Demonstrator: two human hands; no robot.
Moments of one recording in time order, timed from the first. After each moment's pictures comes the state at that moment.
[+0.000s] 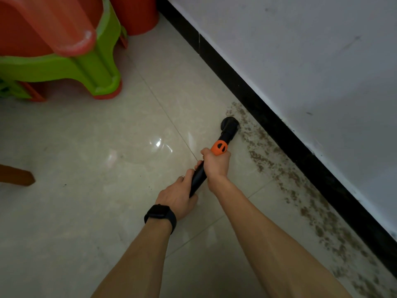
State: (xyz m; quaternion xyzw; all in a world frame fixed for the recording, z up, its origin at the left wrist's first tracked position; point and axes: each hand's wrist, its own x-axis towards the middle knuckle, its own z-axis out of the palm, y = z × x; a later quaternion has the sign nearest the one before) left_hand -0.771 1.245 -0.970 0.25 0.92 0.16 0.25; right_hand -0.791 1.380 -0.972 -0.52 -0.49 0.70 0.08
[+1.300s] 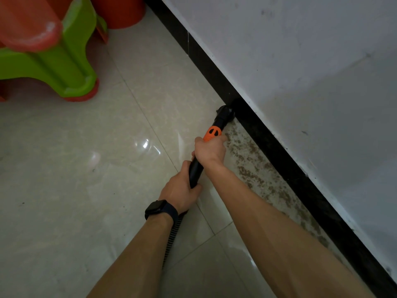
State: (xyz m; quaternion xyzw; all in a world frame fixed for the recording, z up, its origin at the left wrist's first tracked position) left_hand -0.816 1.326 -0.995 0.17 0.86 0.37 0.30; right_hand -0.859 1.453 -0.974 -0.49 -0.66 0.57 0.01
